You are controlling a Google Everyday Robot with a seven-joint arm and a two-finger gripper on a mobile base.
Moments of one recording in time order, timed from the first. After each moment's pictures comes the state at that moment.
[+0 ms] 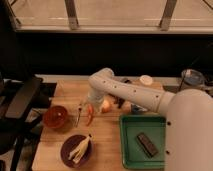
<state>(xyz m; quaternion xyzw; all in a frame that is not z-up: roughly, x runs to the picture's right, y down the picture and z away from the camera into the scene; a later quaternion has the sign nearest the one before) -0.092 0.125 0.845 -0.21 -0.32 -0.50 0.78</state>
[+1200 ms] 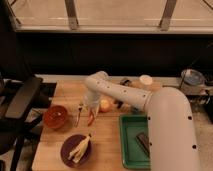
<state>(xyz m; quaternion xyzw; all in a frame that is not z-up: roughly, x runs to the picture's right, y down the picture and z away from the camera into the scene) -0.095 0.146 0.891 -0.25 -0.33 -0.49 0.77</state>
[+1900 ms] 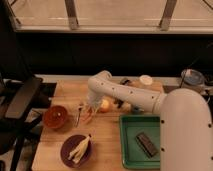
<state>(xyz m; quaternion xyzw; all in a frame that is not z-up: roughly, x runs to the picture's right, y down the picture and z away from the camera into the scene) -0.082 0.127 0.844 -0.20 -0.31 -0.49 0.79</state>
